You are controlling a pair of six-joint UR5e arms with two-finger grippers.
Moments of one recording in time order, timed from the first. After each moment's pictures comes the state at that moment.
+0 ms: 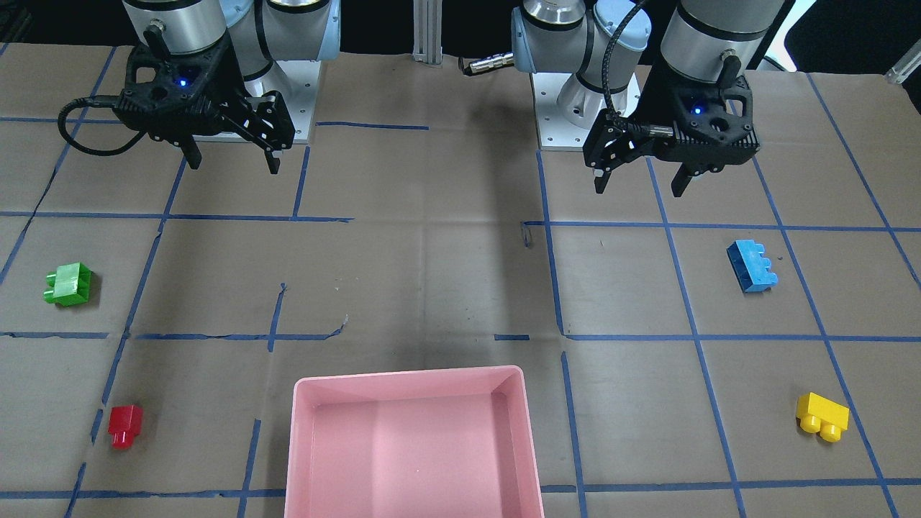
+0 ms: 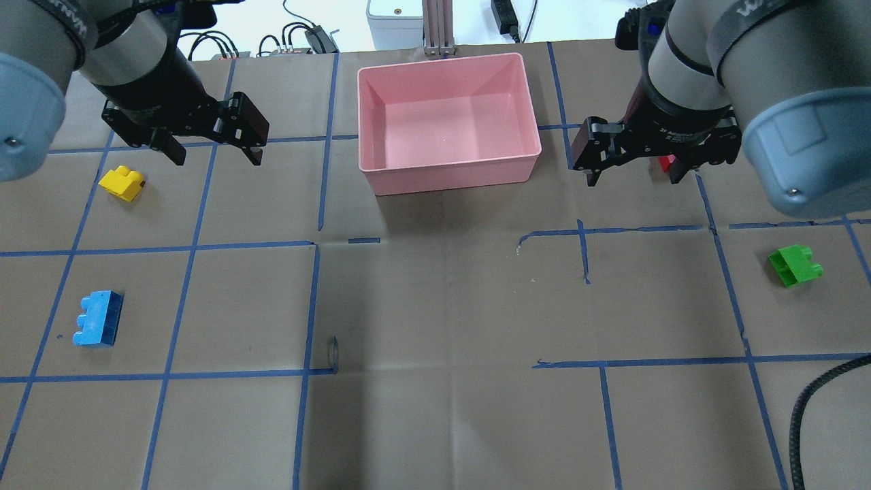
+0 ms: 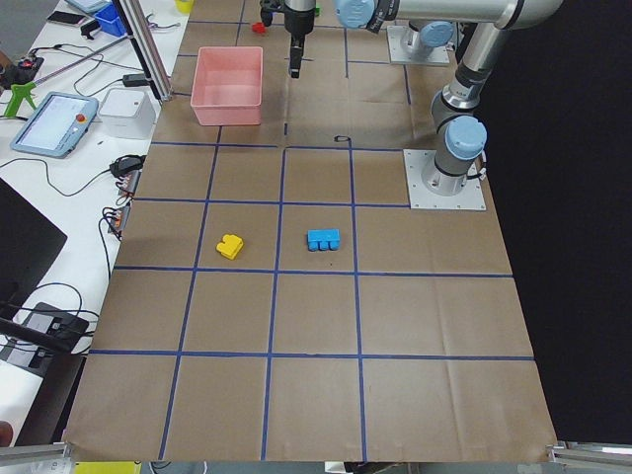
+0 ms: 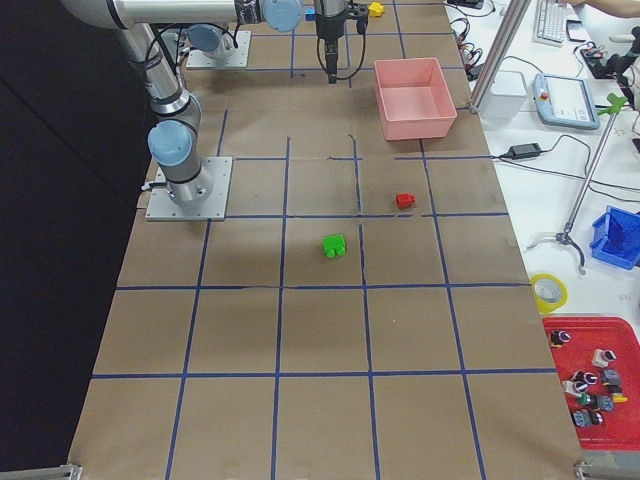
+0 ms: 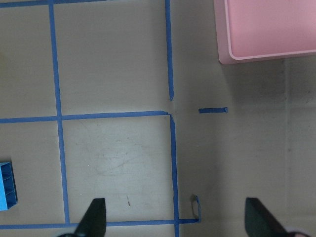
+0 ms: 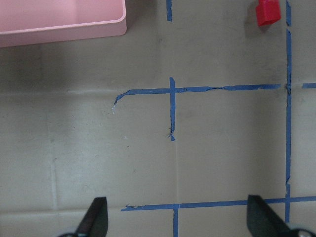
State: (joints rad) left arm -1.55 -1.54 -1.59 -1.51 1.58 0.06; right arm 1.64 -1.66 1.69 -1.67 -1.61 0.10
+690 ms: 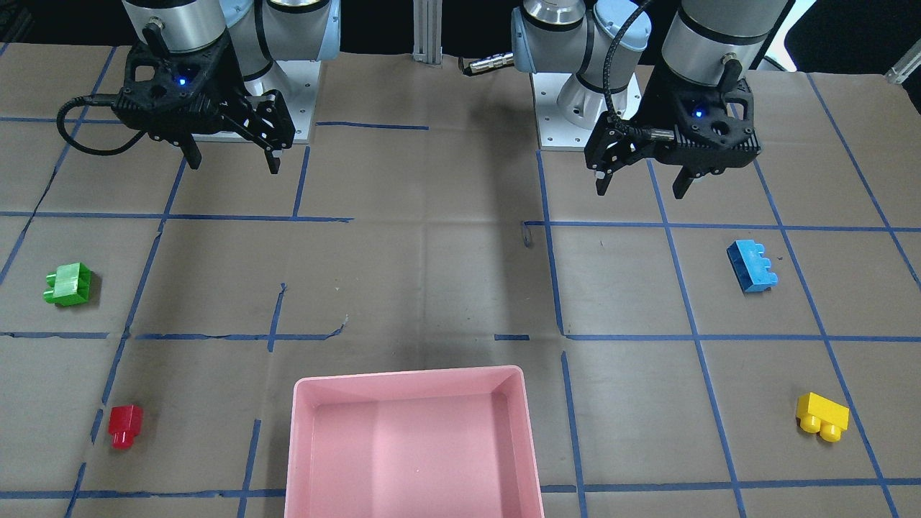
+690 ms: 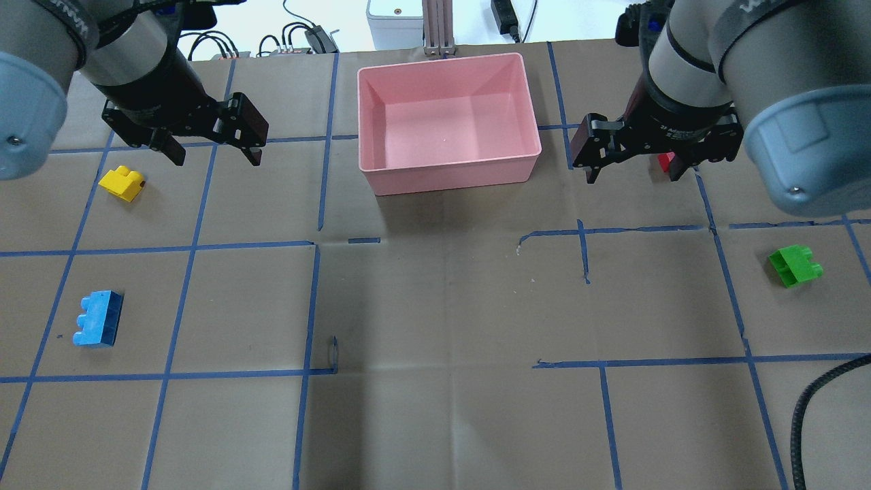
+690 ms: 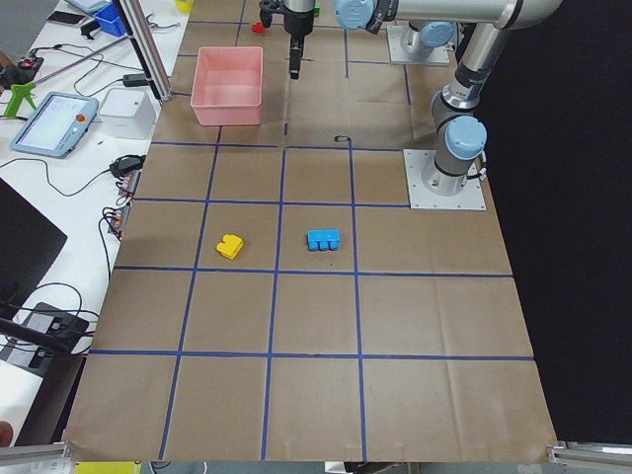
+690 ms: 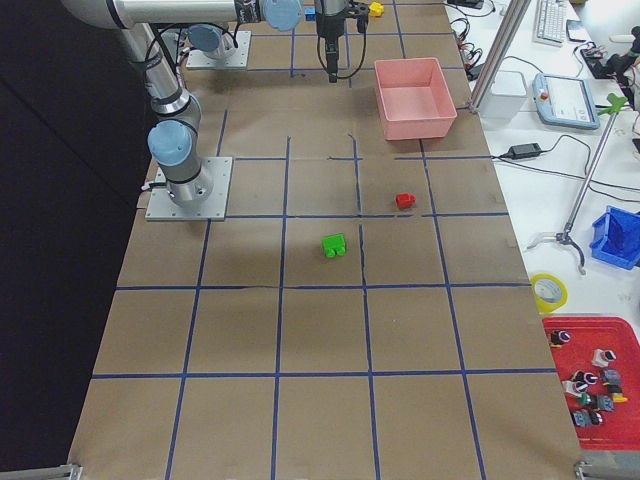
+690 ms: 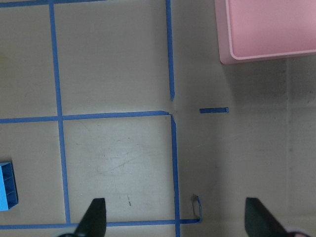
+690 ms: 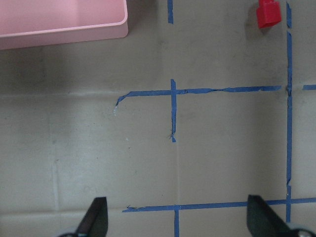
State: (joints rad) left arm -1.55 -1.55 -1.59 -1.51 1.59 0.07; right arm 1.64 -1.66 1.68 -1.68 -1.60 0.10
